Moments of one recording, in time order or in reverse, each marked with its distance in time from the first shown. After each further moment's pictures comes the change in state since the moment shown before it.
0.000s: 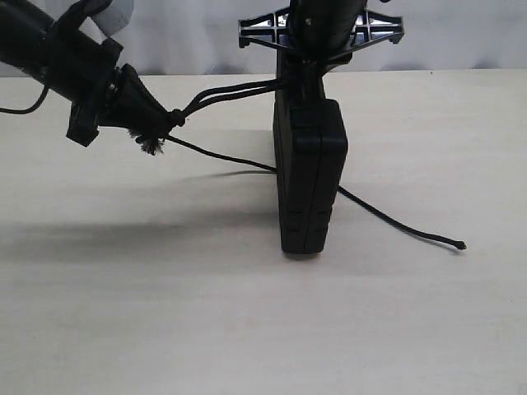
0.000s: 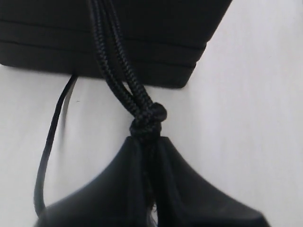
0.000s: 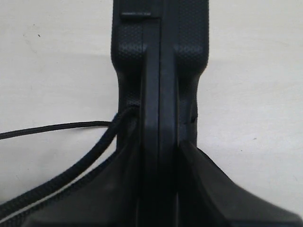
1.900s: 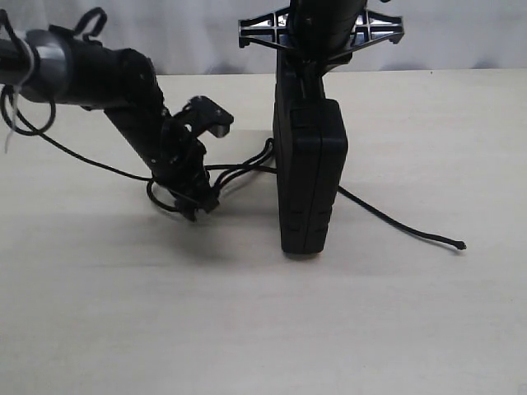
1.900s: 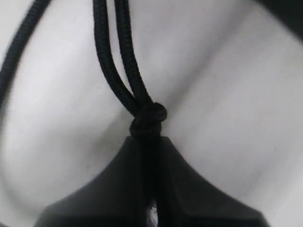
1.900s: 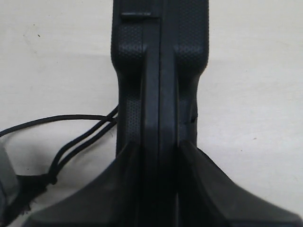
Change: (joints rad) left arm -0.311 0.259 0.000 0.503 -0.475 -0.927; right arm 0.000 0.000 0.000 0.000 0.000 0.000
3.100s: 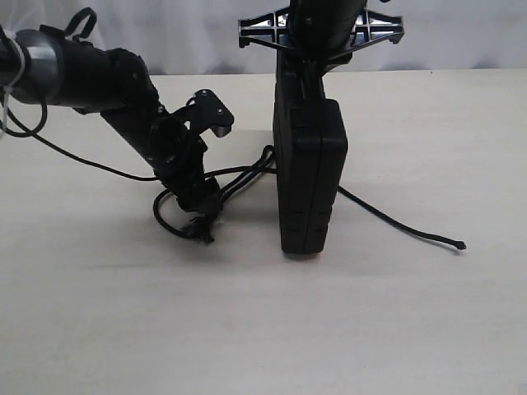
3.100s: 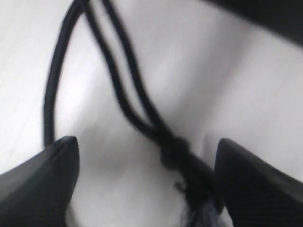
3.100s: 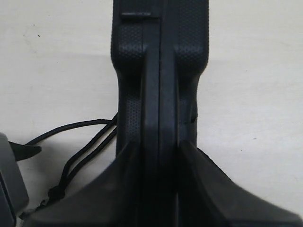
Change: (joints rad) left arm -0.004 -0.005 0.032 -0.061 -0.090 0.218; right arm 0.000 0.000 0.000 0.000 0.000 0.000
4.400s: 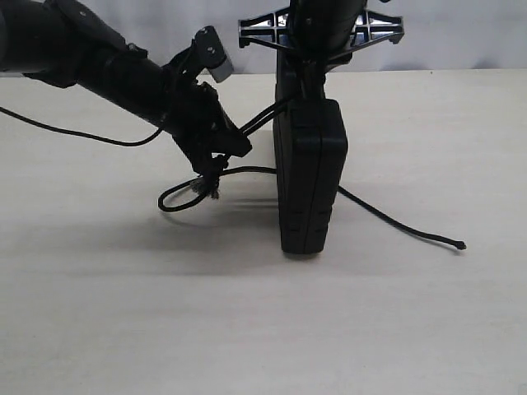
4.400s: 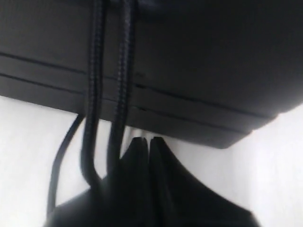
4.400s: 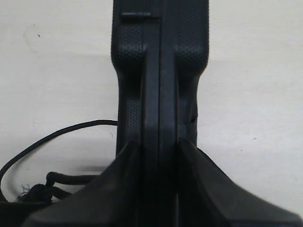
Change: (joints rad) left arm 0.068 -0.115 -0.004 -0.583 0.162 0.654; right arm 0.000 0.000 0.000 0.000 0.000 0.000
